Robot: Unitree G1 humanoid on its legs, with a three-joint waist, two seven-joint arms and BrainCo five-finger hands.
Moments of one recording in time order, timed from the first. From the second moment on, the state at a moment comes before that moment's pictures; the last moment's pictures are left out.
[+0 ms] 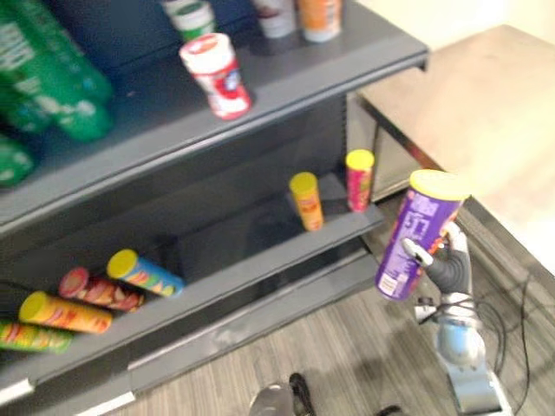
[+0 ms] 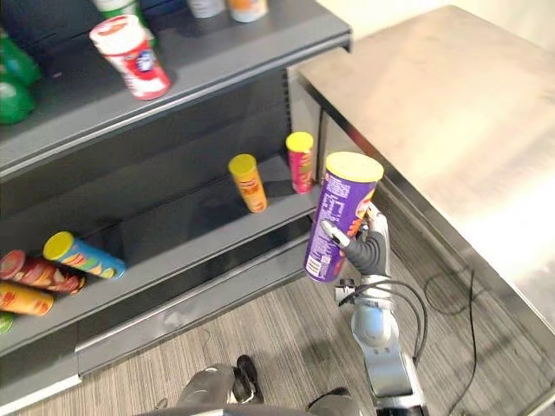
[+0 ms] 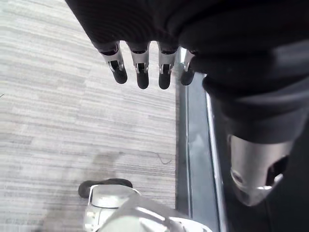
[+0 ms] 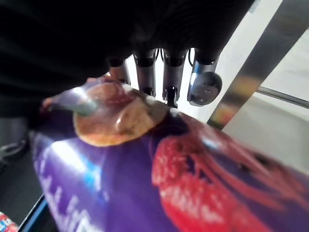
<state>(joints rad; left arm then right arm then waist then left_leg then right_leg) 0.31 -0.02 0.31 0.99 -0.18 -0.15 0.19 0.18 -0.18 0.04 -0.28 -0.35 -0.25 -0.35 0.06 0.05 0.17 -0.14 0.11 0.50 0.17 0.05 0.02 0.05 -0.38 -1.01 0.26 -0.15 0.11</state>
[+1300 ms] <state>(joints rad) 0.21 0.04 0.31 0.98 -0.12 -0.15 0.19 0.47 -0.04 0.06 -0.56 -0.23 -0.22 -0.27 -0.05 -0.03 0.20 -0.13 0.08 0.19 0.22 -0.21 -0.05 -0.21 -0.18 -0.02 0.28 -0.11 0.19</state>
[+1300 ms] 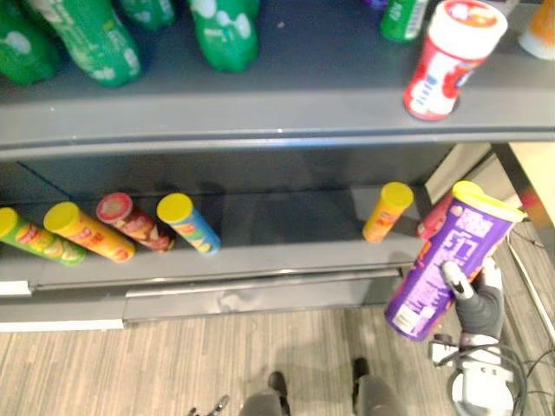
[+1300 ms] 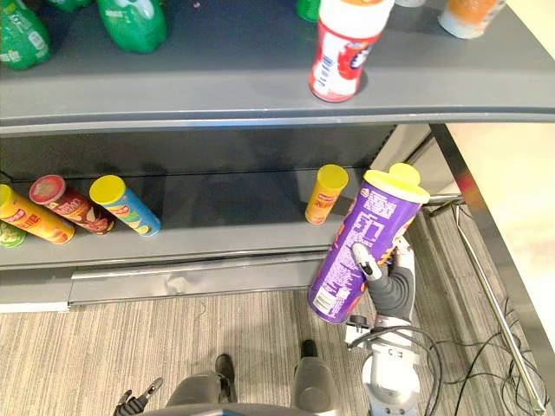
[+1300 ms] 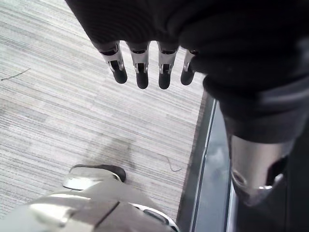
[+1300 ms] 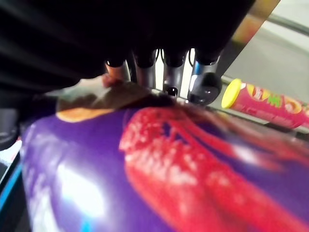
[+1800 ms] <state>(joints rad) 0.20 0.10 0.16 0.98 -0.11 -0.16 0.16 0.29 -0.16 0.21 -0.28 -0.22 -0.23 -0.14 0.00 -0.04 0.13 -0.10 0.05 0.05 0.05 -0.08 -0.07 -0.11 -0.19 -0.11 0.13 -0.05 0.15</state>
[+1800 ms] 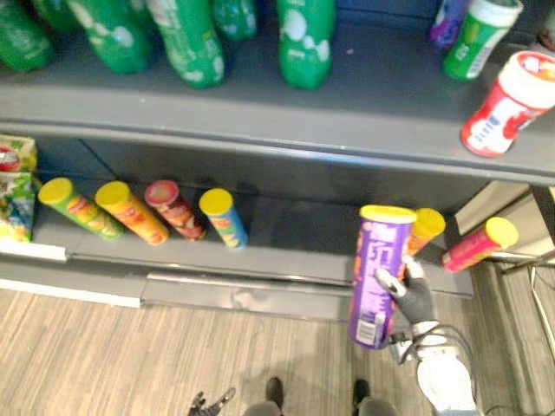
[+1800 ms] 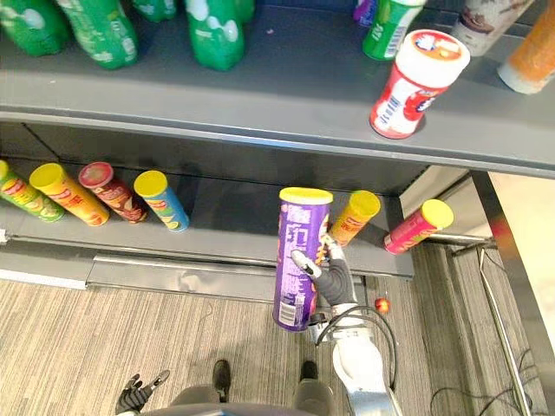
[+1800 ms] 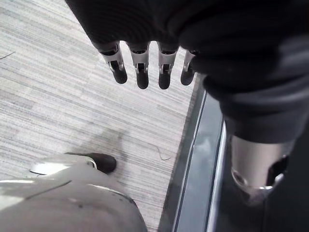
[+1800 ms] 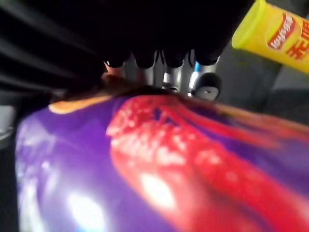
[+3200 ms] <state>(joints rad) -0.08 -0.01 0.04 0.78 -0.27 -0.26 0.19 -0.72 -0.20 -0.01 -0.09 -0.68 -0.02 -0.85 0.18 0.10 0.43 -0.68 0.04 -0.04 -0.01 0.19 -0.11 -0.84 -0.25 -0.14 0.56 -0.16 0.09</state>
